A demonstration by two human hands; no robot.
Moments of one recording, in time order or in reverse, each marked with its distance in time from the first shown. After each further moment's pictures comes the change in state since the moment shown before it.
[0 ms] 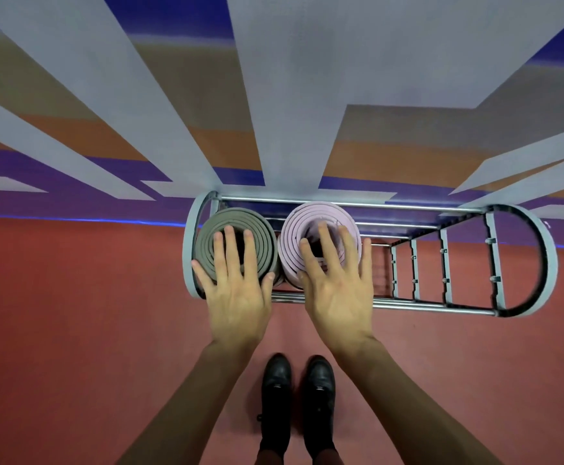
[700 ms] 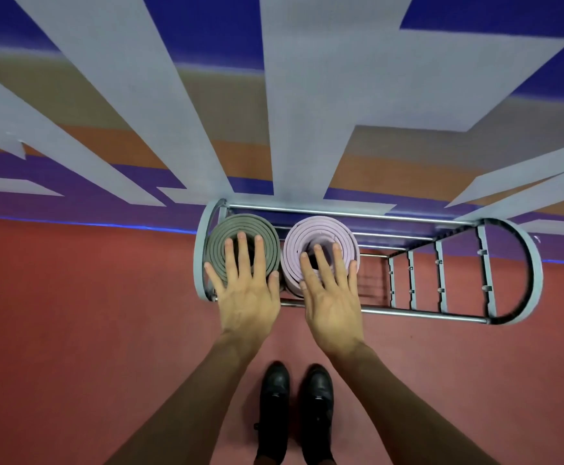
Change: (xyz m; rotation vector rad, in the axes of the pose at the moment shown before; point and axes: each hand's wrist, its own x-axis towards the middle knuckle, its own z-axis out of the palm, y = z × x) left_hand 0.005 0.001 -0.001 -0.068 -0.141 -0.029; right_hand -0.016 -0.007 0.024 0.105 -0.113 0.005
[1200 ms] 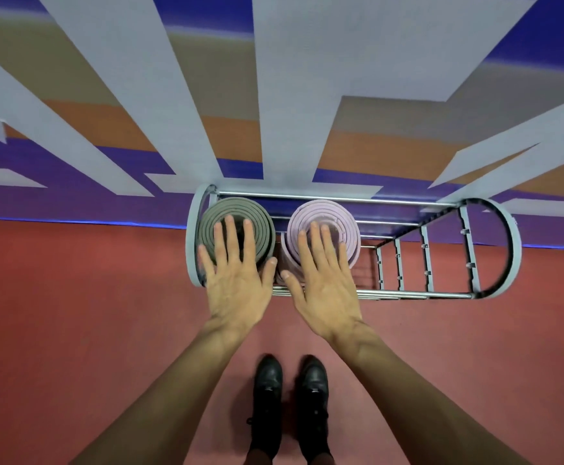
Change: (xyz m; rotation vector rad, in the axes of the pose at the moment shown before) left_hand -0.011 -0.009 -0.005 -0.025 -0.003 0.047; right_hand -0.011 -0.006 -0.021 0.019 -0.158 0.015
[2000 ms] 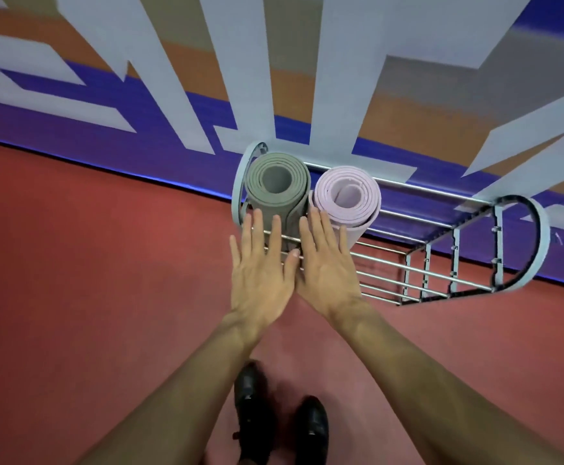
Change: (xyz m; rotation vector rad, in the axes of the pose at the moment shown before) left_hand -0.129 0.033 -0.035 -0.136 0.055 -0.142; right_hand -0.069 -0.034 -0.012 -0.029 0.004 -0.267
